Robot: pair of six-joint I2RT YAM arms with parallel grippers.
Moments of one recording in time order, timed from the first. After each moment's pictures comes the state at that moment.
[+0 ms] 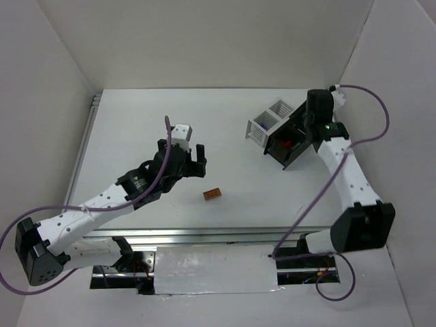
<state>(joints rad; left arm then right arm) -0.88 1.11 0.98 -0.29 -0.47 -0.39 0.11 1.29 1.24 -0.45 0.24 0.77</state>
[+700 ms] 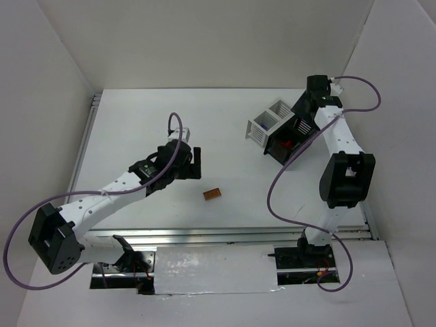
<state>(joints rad) -0.72 1.27 0.99 -0.46 -0.36 -0.53 -0.04 1.81 1.65 -0.67 0.33 0.62</state>
